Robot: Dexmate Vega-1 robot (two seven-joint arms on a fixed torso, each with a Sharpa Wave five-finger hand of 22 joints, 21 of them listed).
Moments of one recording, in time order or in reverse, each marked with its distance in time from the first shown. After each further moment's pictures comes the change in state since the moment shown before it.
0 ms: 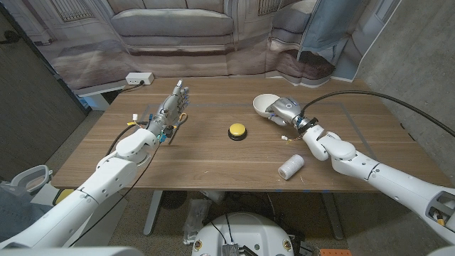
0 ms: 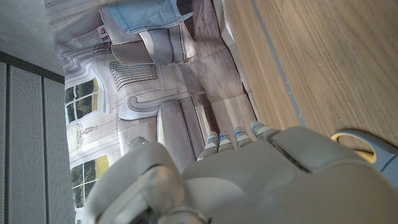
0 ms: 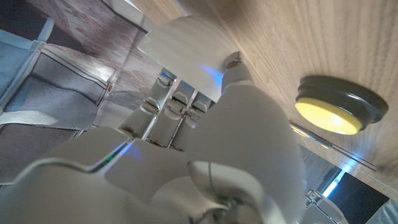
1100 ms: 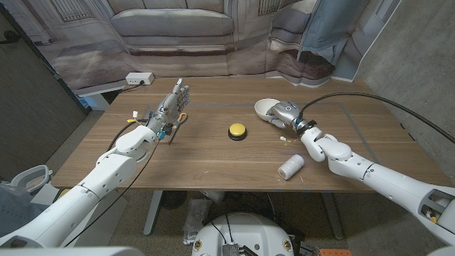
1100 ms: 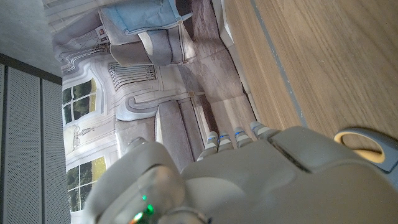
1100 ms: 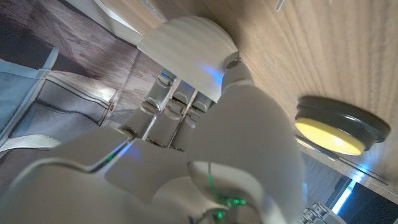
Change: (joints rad) left arm -0.036 0.000 0.009 0.033 -0.009 0.014 -0.028; left_hand 0.000 0.000 -0.007 -0.001 0.000 0.000 0.000 0.000 0.000 0.000 0.000 0.000 0.000 0.000 0.000 0.000 0.000 -0.005 0.005 0.000 0.000; right arm 0.028 0.031 -0.039 0.062 0.046 -0.022 0.018; right_hand 0.002 -0.002 0.000 0.000 0.001 0.000 0.000 -0.002 -0.001 -0.002 0.002 0.000 -0.005 0.004 -0.004 0.000 0.006 -0.001 0.001 0.004 -0.009
